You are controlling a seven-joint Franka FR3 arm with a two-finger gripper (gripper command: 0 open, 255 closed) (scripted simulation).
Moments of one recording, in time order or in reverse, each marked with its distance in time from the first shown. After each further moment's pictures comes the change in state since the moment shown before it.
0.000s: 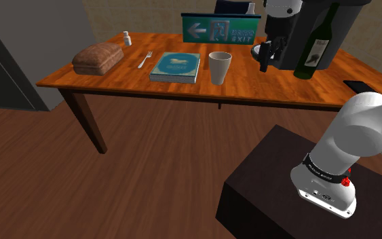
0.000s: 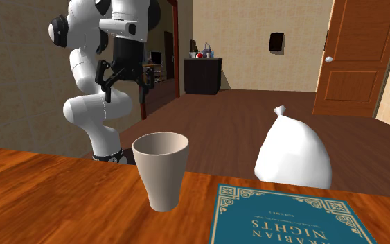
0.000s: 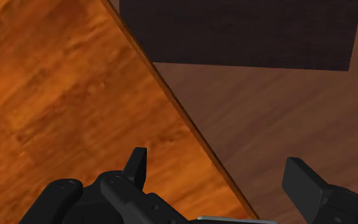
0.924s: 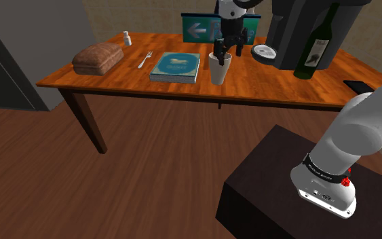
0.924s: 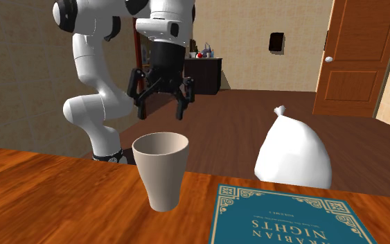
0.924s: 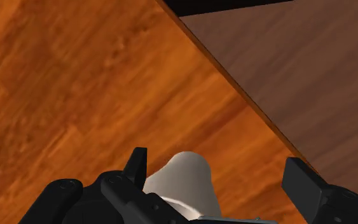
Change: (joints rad) arm -0.053 0.464 0.081 0.307 -0.028 0.169 0.209
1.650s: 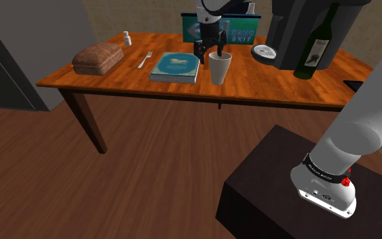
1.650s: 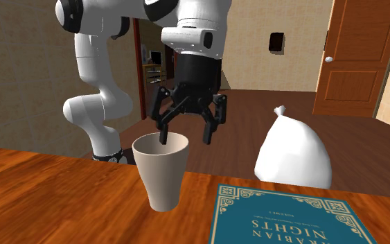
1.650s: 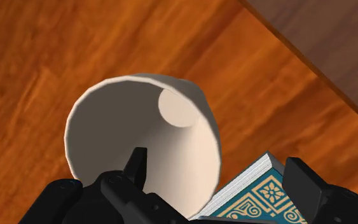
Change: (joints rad) arm -0.021 0.303 0.018 0.253 -0.064 0.053 0.116
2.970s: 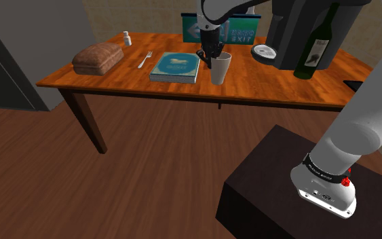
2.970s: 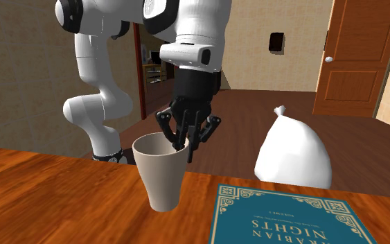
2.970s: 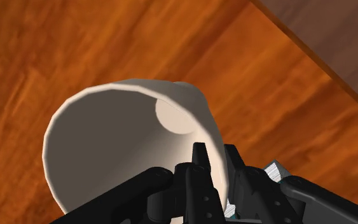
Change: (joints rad) arm -0.004 0.007 -0.005 -0.052 -0.005 0.060 0.004
